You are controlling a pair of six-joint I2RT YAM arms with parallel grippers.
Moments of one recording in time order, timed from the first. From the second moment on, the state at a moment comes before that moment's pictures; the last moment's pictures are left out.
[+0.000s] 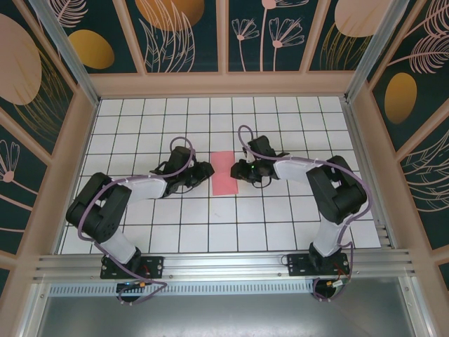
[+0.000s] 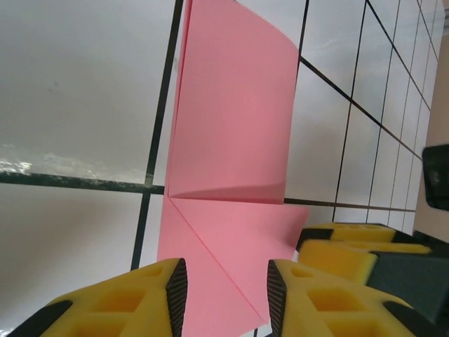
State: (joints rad) left arm -0.54 1.64 0.72 0.19 0.30 -1.05; right arm 0.56 1.80 0.97 -0.16 -0.42 0.65
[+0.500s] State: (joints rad) left arm -0.58 1.71 0.72 0.29 0.37 -1.09; right arm 0.51 1.84 0.98 -0.09 -0.48 0.64
